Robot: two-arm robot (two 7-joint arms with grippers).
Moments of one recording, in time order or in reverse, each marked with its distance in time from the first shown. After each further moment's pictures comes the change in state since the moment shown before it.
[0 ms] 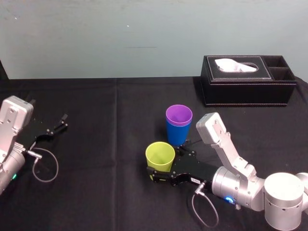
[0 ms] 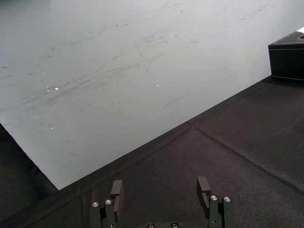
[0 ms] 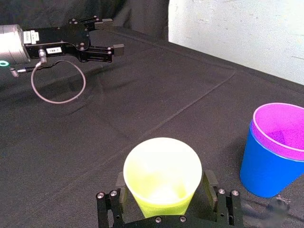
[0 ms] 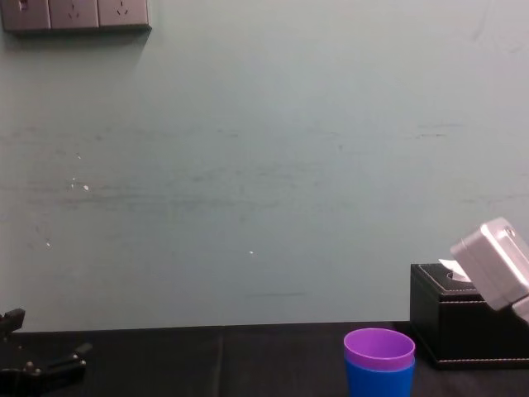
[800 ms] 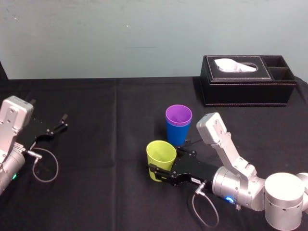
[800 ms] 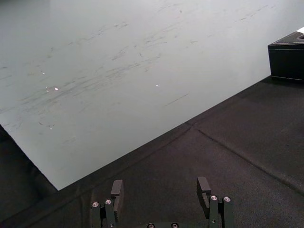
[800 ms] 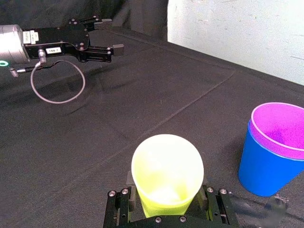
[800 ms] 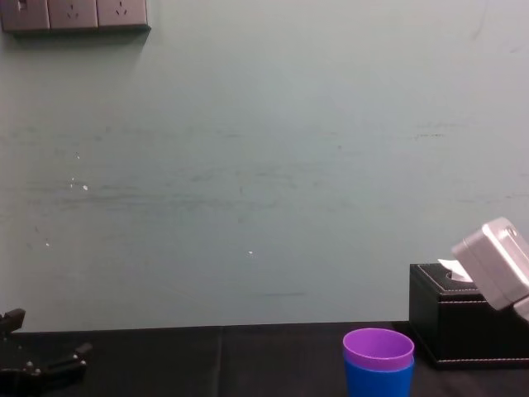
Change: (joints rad) left arm 0.000 0.000 0.000 0.000 0.000 0.000 0.000; right arm -0.001 0.001 0.001 -0.001 0.000 -0.001 -0.001
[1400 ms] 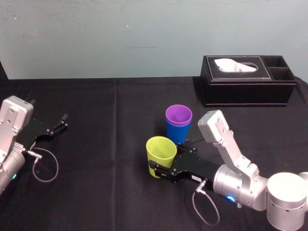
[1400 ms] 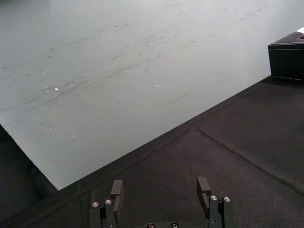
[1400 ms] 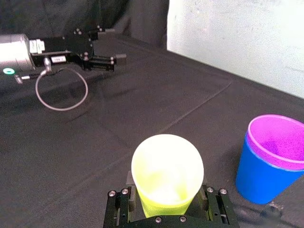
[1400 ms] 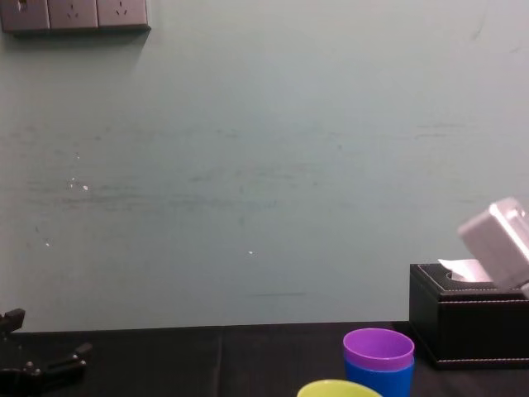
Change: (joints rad) left arm 0.000 0.000 0.000 0.000 0.000 0.000 0.000; right arm -0.015 0.008 0.007 -0.042 -0.007 -0.005 -0.016
